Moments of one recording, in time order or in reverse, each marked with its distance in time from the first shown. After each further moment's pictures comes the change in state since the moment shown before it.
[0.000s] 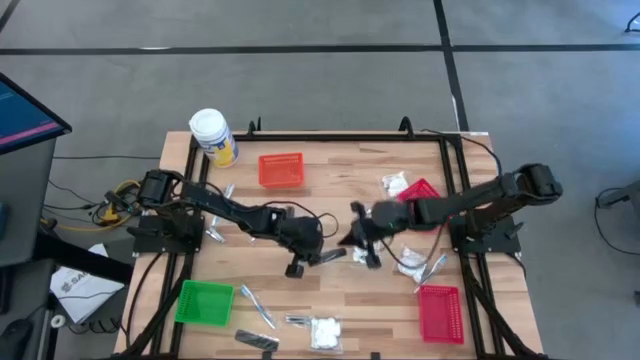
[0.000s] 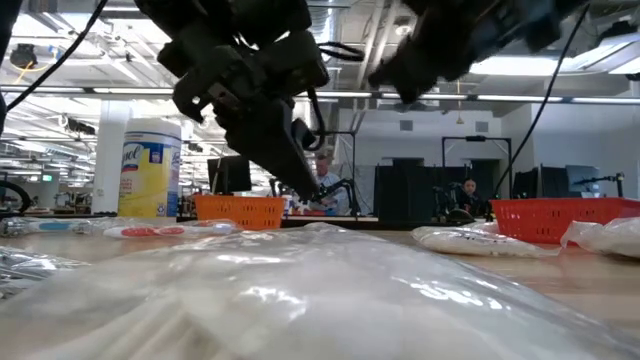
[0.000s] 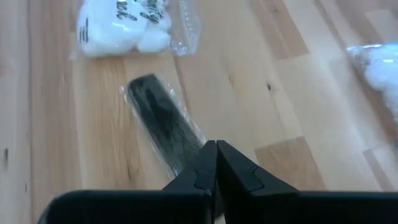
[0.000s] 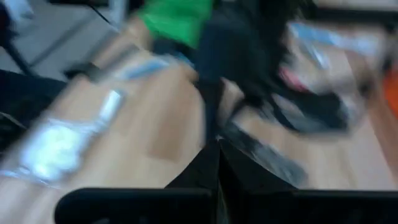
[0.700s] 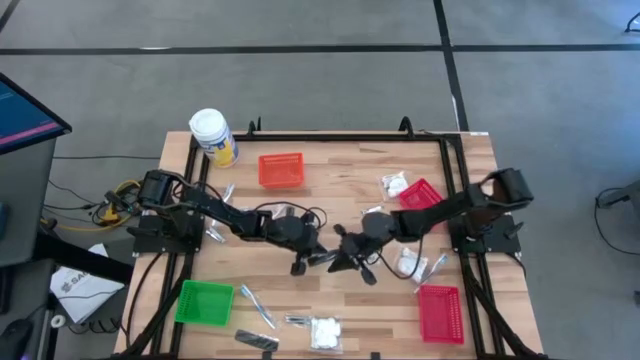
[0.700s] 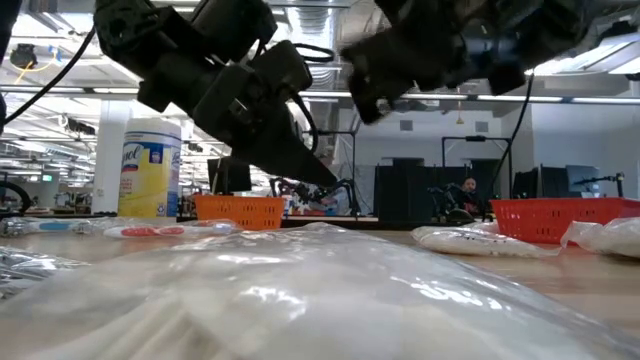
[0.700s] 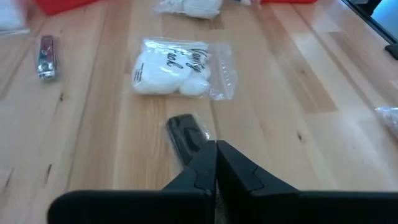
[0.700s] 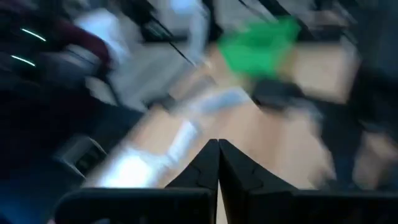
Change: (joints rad) left arm 0.014 -0.007 -0.222 0.507 -0.092 -0.096; right arm 0.000 0.269 -0.002 0.474 -0.346 0.141
